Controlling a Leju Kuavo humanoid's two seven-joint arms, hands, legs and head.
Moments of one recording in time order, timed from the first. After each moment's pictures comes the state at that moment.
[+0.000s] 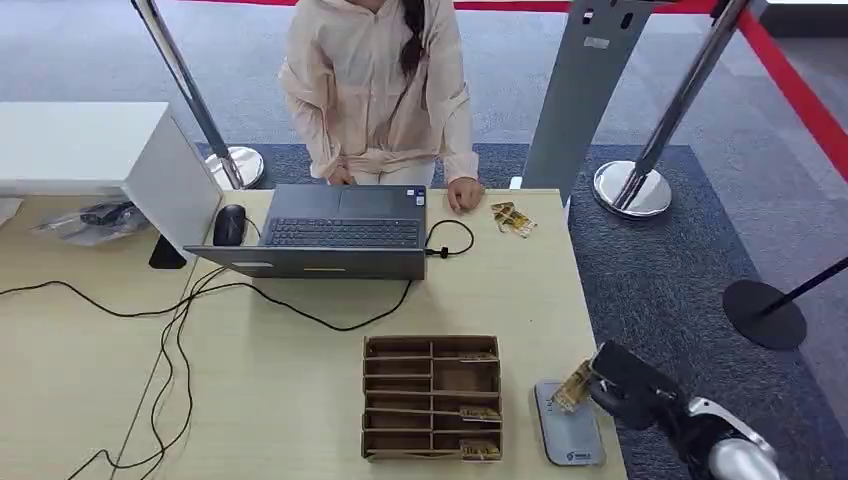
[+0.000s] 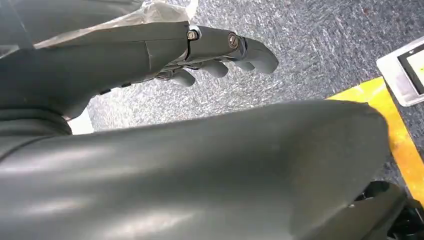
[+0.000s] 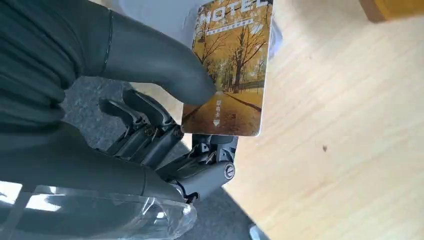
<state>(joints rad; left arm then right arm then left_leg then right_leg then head) -0.12 0.05 -0.86 -0.22 0.49 0.14 0.15 0.07 -0.72 0.39 -1.56 -0.01 0.17 0.24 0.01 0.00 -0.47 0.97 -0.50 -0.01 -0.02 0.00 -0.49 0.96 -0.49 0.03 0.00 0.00</state>
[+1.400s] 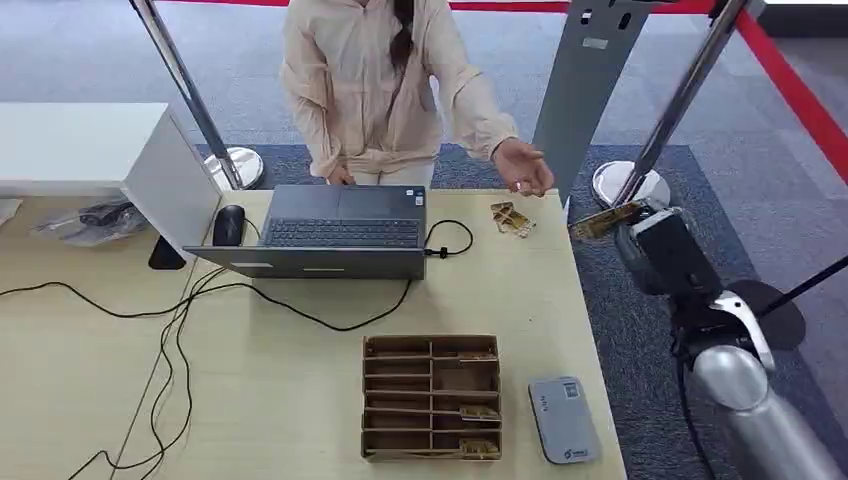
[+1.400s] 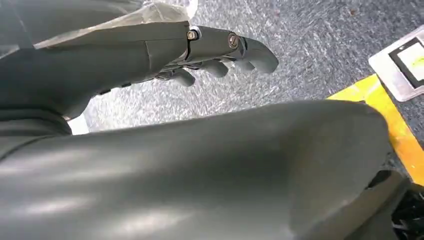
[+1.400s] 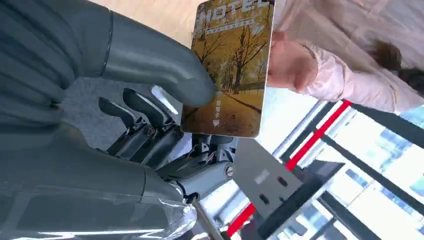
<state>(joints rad) -0.13 0.03 -0.94 -0.22 0.48 0.15 0.15 -0.25 -0.52 0.26 -1.64 0.23 -0.13 0.21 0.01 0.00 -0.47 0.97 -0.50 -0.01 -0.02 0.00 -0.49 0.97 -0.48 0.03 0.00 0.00</state>
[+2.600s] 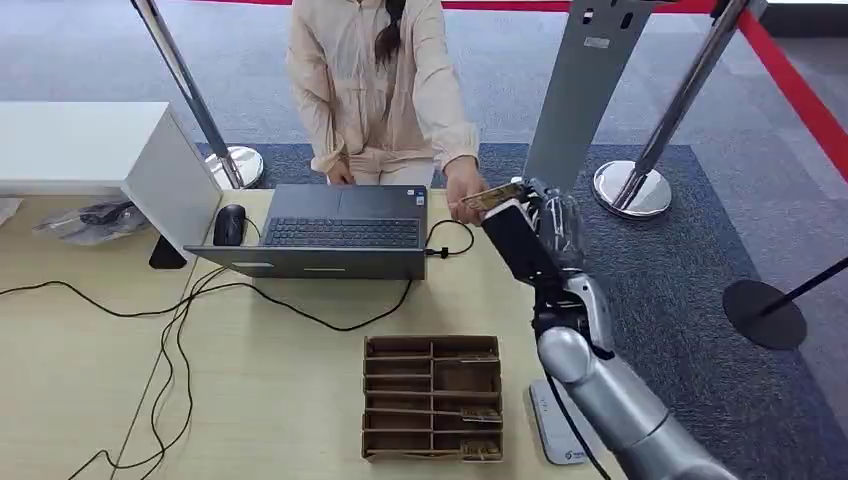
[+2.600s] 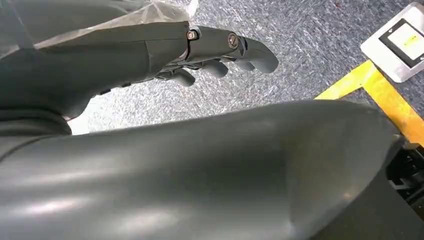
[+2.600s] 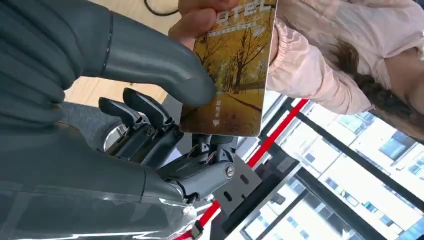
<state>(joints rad) -0.16 0.00 -1.04 -0.22 0.45 0.13 0.20 -0.47 -0.18 0.56 -1.35 0.54 -0.45 0.24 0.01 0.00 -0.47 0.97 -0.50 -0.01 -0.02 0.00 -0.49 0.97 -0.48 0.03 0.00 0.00</state>
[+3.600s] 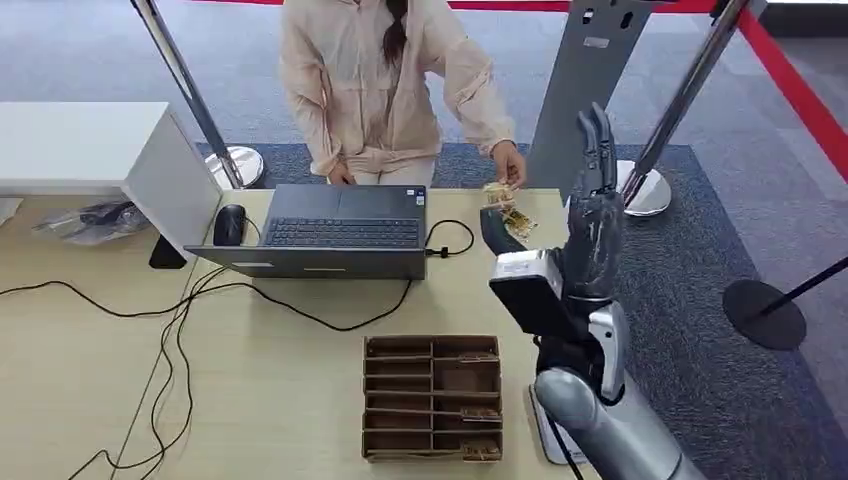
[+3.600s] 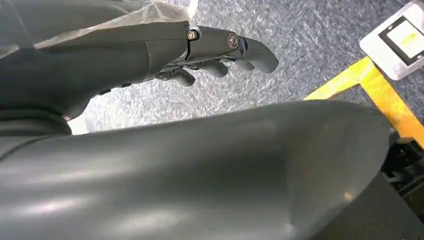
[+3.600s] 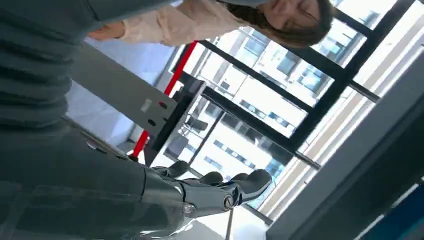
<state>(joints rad) -0.14 -0.02 -1.07 -0.22 0.52 0.17 0.17 -0.35 -0.17 0.57 -1.75 0.84 -0.63 0.23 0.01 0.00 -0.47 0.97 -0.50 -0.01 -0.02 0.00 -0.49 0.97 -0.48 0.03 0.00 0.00</state>
